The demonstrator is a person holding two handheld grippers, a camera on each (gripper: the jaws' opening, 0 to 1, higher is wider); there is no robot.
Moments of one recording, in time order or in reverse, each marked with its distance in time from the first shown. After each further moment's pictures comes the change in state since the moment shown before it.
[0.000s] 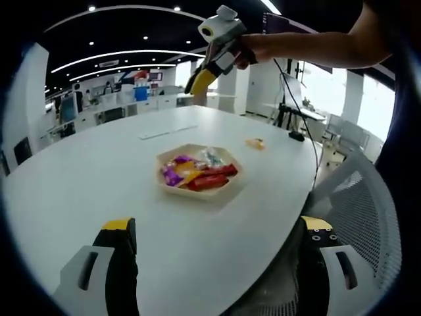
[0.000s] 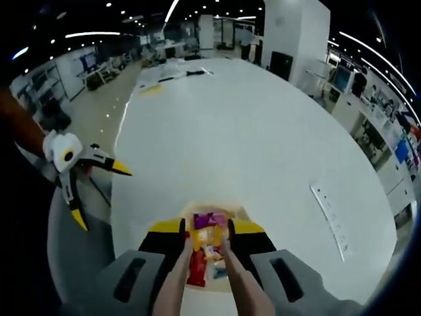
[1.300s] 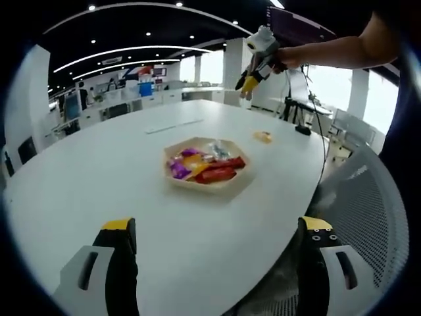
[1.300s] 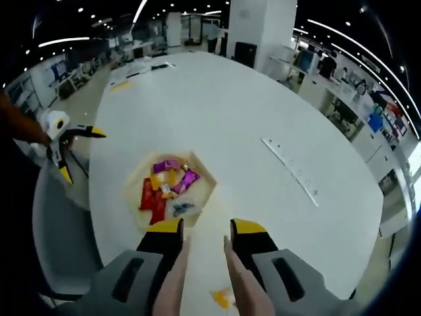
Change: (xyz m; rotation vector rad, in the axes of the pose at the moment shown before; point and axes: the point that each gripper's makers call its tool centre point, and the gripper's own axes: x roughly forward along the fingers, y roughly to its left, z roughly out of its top) left arm 0.002 0.012 -0.010 0.005 0.046 0.048; right arm -0.089 -0.063 -0.130 0.112 0.031 -0.169
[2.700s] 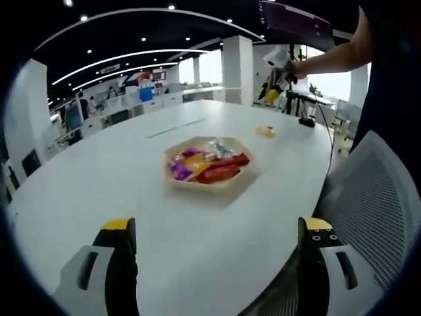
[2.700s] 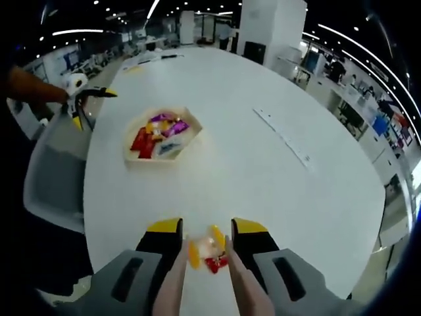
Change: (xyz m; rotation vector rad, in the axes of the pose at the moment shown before) left arm 0.013 -0.006 -0.004 0.077 -0.001 0.026; right arm -0.021 -0.037 -0.124 -0.091 -0.006 0.060
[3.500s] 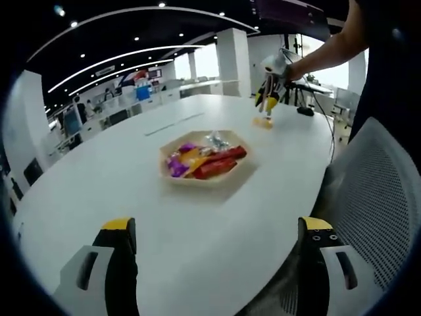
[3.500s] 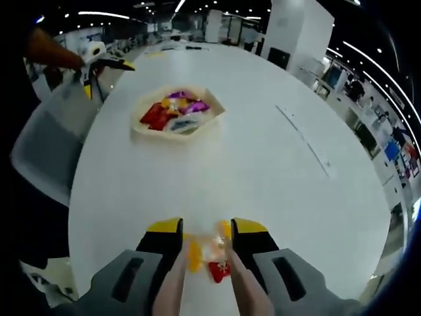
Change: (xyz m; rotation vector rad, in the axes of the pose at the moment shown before) left arm 0.002 -0.003 -0.005 0.056 0.039 0.023; right arm 0.051 0.014 -0.031 -0.136 -0.016 0.024
